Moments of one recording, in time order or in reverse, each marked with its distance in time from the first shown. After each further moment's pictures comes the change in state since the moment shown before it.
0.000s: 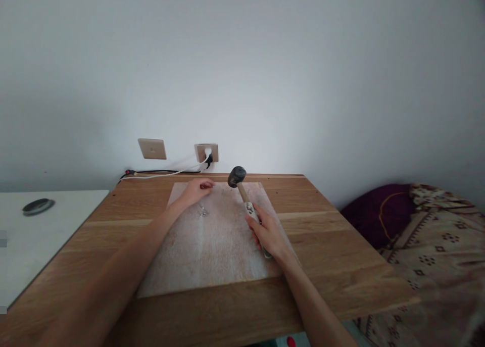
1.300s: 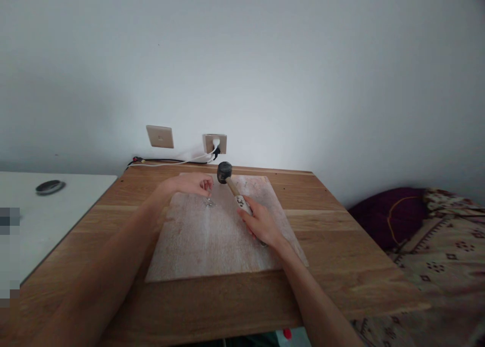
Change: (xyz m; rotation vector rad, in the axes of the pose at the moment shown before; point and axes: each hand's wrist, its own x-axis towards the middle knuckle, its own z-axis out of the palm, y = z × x) left_hand -0.015 0.019 -0.052 0.151 -0.518 0.010; right_hand 0.011 -0.028 0.019 -0.265 -0.161 -0.031
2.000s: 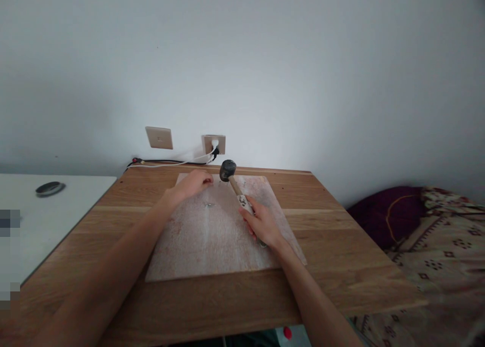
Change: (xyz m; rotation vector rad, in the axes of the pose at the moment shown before) left_hand 0.013 -0.008 0.023 0.291 0.347 0.039; right_hand -0.003 0.007 0.001 0.125 0.049 -0.009
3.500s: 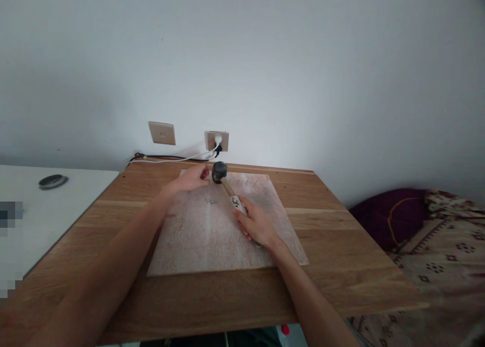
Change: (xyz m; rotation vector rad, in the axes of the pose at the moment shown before) left_hand -0.007 -0.002 -0.011 -0.249 -0.003 -0.222; right_hand 0.001 -0.005 0.015 -0.010 -0.106 0.009
